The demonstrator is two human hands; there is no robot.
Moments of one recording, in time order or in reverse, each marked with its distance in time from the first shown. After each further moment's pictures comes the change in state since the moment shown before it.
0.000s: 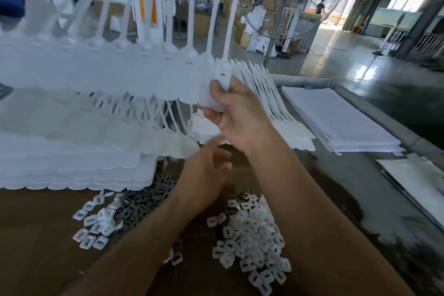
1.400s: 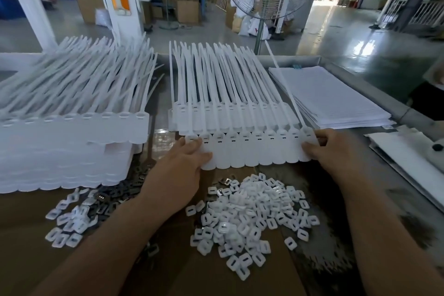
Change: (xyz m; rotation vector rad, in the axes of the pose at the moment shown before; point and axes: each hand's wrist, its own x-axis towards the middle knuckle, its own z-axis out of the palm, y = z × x) left_hand -0.006 -0.004 -0.013 0.881 -0.242 0.251; right_hand -0.082 -0.017 -0.191 -1.153 0.685 0.118
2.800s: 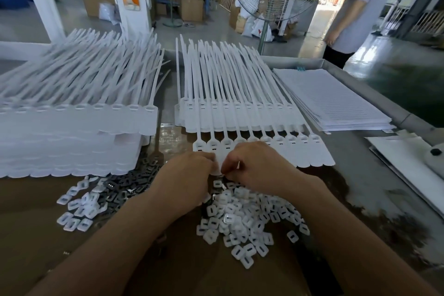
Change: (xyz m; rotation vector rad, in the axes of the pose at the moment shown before) left_hand -0.013 0.018 -0.016 0.129 -0.136 0.164; right_hand -0.060 -0.076 0.061 -0.450 -0.586 -0.726
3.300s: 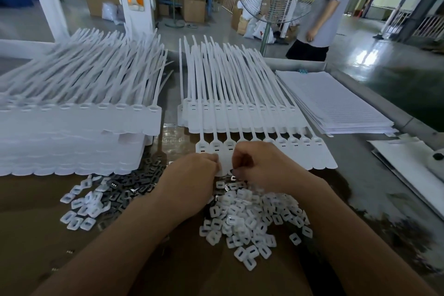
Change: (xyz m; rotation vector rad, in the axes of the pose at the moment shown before) left_hand -0.002 -0.001 0.004 0.015 0.035 0.017; right_hand 0.000 0.003 -0.001 0.229 0.010 0.121
